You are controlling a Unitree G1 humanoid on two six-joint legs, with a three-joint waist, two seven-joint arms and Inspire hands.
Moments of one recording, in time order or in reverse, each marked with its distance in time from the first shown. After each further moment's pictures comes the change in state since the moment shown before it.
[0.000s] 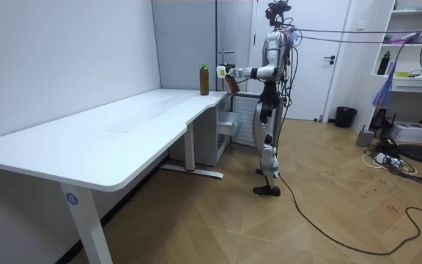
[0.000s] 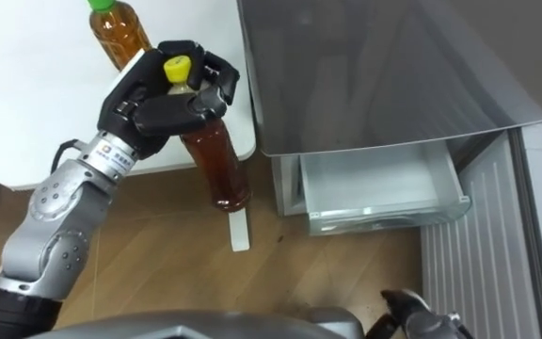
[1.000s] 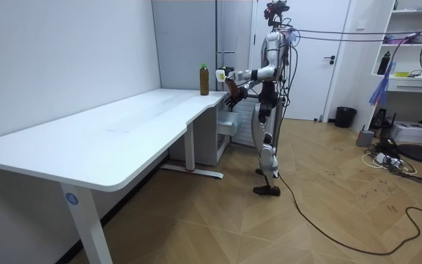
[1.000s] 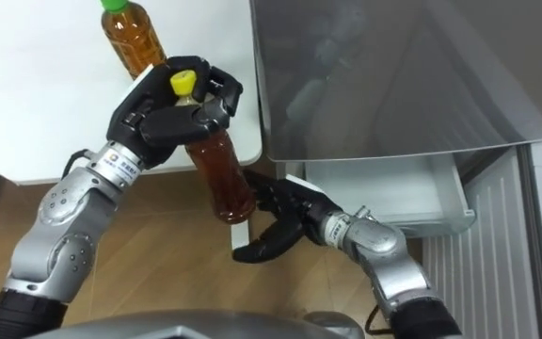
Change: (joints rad) left arm 0.015 -0.008 -0.006 0.078 0.068 -0.010 -0.060; right arm 0.030 0.040 0.154 -0.738 0.350 -0.040 0.552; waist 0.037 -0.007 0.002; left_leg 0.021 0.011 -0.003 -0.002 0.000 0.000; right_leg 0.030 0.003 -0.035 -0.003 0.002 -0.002
